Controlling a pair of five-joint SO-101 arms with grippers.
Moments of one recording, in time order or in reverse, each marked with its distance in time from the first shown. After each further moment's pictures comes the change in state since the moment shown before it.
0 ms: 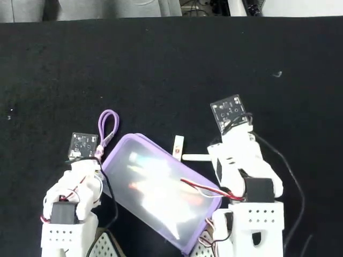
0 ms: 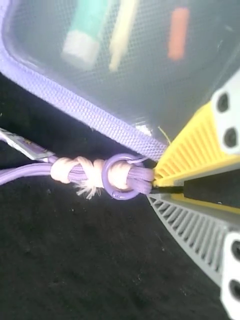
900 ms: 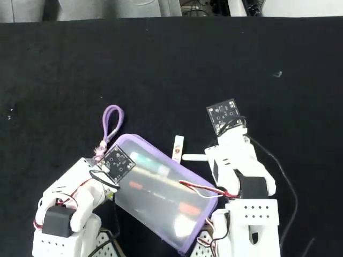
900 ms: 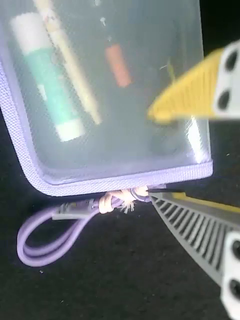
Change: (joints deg) left arm 7.6 0.1 -15.2 8.2 -34.7; right arm -0.4 0.5 7.5 -6.7 0.0
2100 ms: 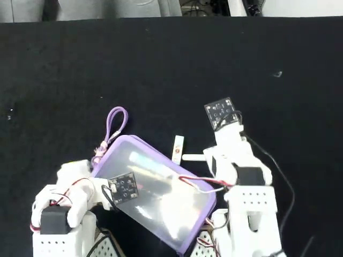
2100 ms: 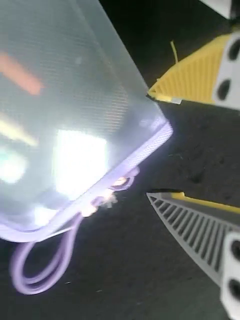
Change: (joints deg) left arm -9.5 -0.2 1.2 1.7 -41.8; right arm 0.0 9.3 0.0 -2.9 -0.1
